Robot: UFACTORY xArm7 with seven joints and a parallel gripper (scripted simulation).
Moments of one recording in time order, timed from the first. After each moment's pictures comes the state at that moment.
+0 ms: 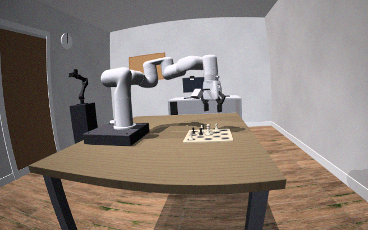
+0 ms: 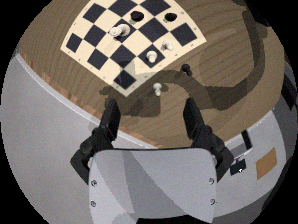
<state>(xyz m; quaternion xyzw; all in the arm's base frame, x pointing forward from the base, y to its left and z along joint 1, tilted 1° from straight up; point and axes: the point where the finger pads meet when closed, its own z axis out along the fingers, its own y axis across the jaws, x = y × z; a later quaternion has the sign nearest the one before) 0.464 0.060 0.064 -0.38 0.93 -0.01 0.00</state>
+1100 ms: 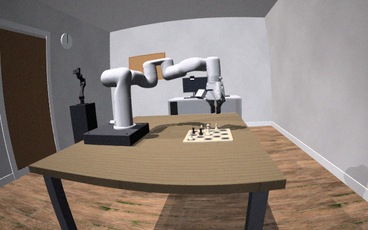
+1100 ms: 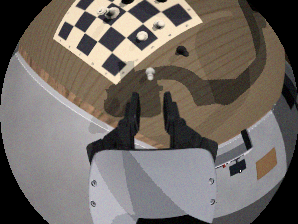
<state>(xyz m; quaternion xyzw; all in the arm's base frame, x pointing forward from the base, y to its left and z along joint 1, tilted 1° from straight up) 0.482 0.099 0.059 -0.38 0.92 -0.01 0.00</state>
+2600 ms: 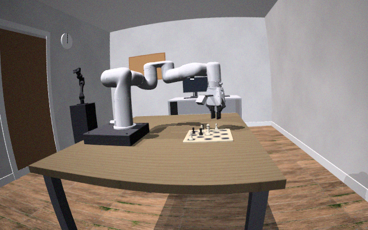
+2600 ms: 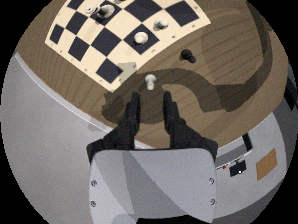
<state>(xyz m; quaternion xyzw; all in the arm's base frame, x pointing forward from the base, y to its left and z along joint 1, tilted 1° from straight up) 0.483 0.098 0.030 -0.38 0.92 -0.01 0.00</state>
